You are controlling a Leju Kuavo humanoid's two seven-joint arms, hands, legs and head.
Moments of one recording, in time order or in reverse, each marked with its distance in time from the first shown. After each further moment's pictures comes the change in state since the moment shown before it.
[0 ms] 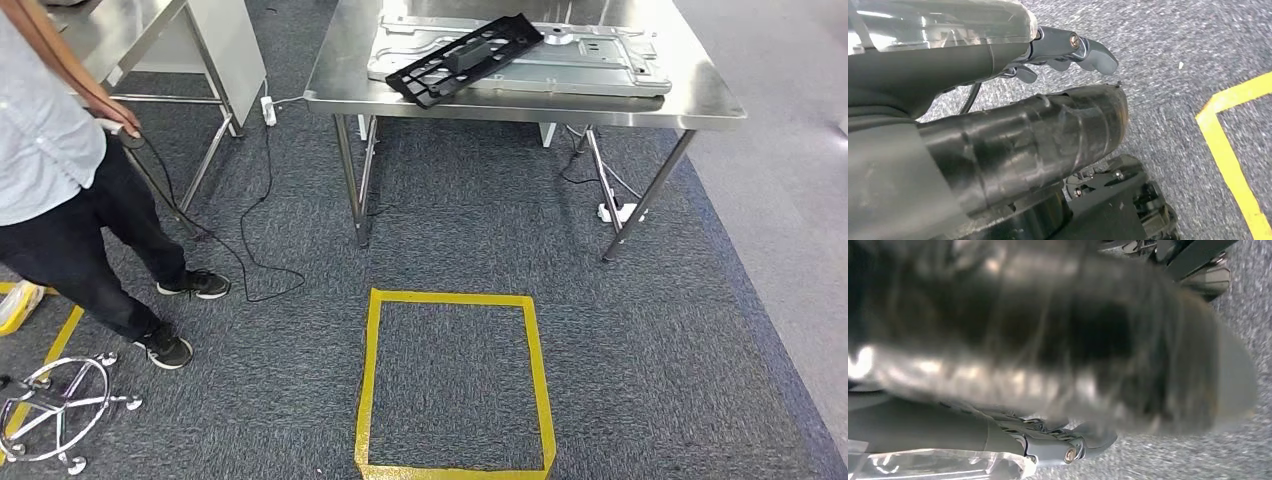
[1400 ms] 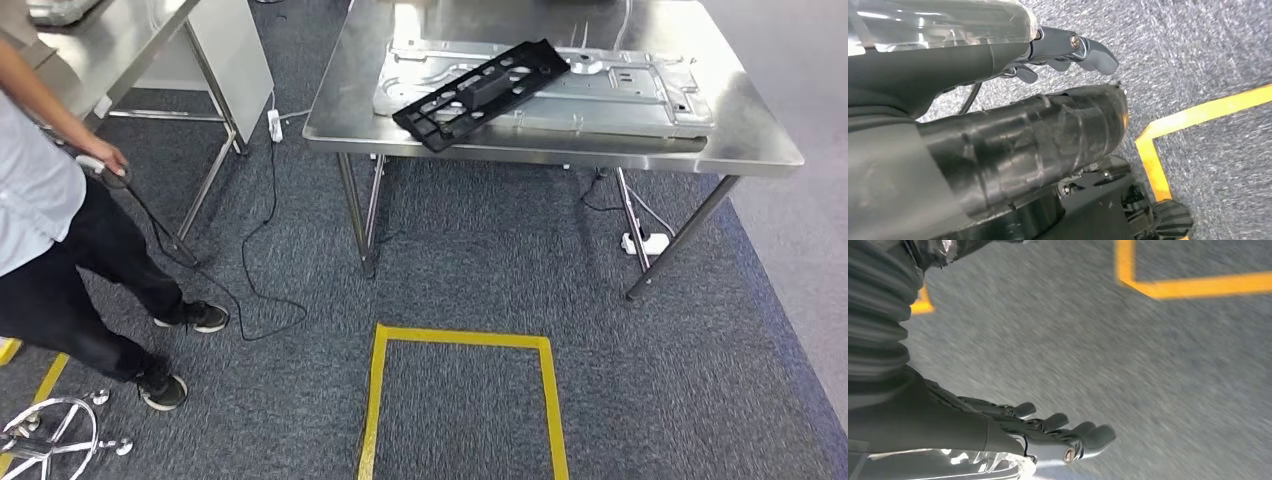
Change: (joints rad) left arm -0.006 -0.002 -0.001 0.000 0.008 -0.001 0.014; right arm 0.000 -0.041 0.000 -0.132 -0.096 -0.241 -0.251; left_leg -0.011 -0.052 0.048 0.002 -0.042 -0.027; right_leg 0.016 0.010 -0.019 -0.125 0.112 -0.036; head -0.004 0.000
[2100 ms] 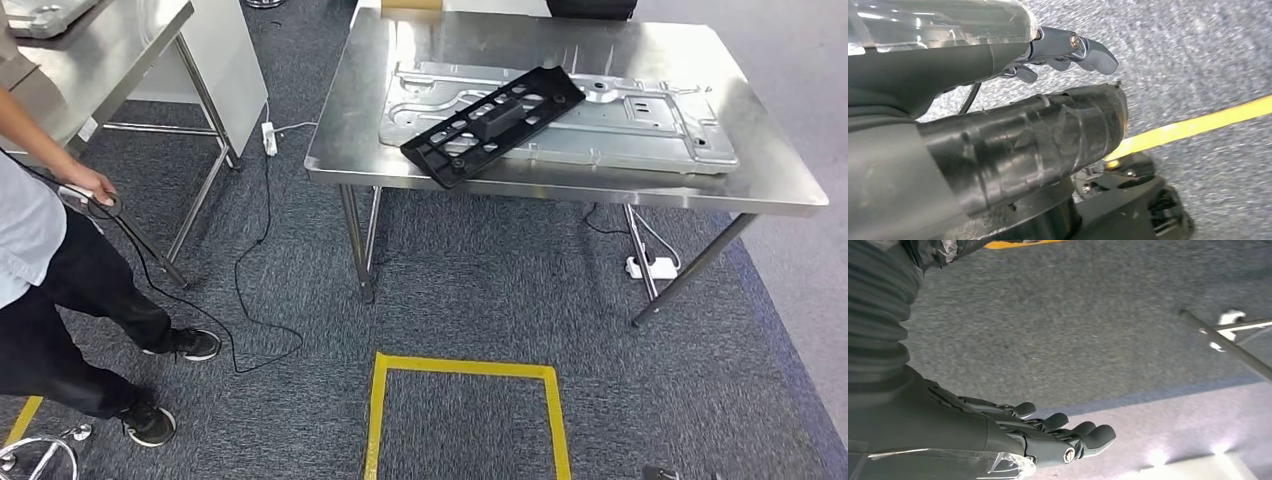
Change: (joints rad) left arm 0.004 -0.001 -0.004 0.000 0.015 0.001 -0.004; right arm 0.060 0.083 0.070 -0.518 -0.182 0.110 -0.214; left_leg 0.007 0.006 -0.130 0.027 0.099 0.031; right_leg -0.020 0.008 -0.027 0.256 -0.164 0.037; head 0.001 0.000
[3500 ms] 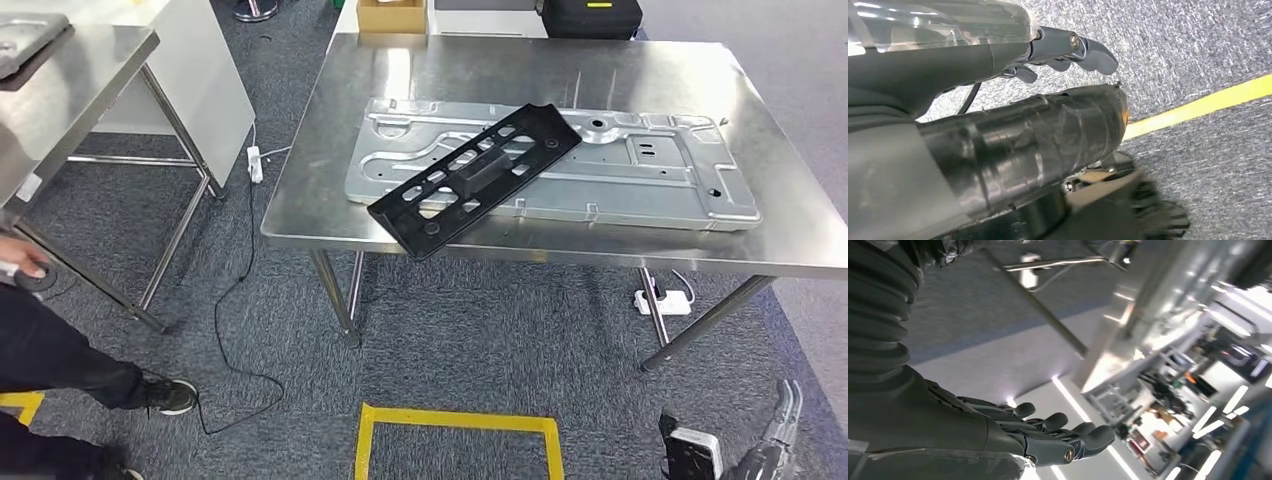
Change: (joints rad) left arm 0.001 0.003 -0.020 0.000 0.016 -0.002 -0.003; right arm 0.239 0.029 0.456 -0.788 -0.143 -0.071 0.050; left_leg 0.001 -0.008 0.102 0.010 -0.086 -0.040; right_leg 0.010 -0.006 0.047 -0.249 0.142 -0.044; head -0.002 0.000
